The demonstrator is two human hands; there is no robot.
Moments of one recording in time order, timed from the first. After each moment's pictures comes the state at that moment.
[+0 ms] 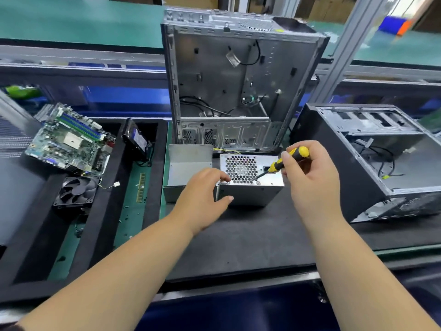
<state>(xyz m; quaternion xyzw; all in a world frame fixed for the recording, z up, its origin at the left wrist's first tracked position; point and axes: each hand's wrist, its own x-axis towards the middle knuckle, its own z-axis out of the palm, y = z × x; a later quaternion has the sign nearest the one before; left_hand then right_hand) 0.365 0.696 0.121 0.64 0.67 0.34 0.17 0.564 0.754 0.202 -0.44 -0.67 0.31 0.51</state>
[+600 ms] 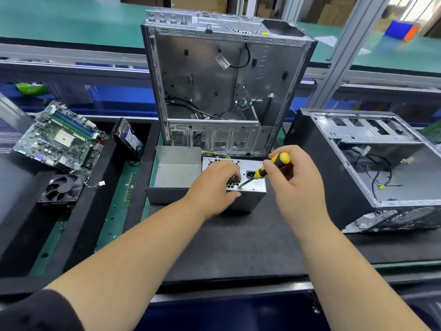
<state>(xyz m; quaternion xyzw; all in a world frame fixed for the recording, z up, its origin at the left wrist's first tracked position) 0.417 0.764 0.127 0.69 0.65 0.30 0.12 0.596 0.784 0.200 -0.42 -0.74 0.28 0.44</state>
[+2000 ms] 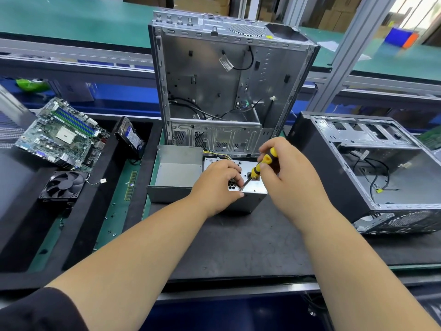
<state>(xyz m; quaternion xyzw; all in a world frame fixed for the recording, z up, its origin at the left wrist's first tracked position) 0.421 0.768 0.129 0.64 0.66 0.34 0.21 0.589 0.787 0.224 -0.42 -0.84 0.20 0.29</state>
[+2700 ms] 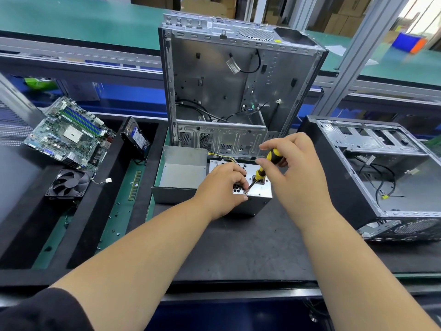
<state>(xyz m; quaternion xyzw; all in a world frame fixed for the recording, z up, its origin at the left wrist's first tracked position) 0.420 0.764 0.128 0.64 0.66 0.34 0.21 0.580 0.792 0.221 -0.37 -0.83 0.16 0.39</state>
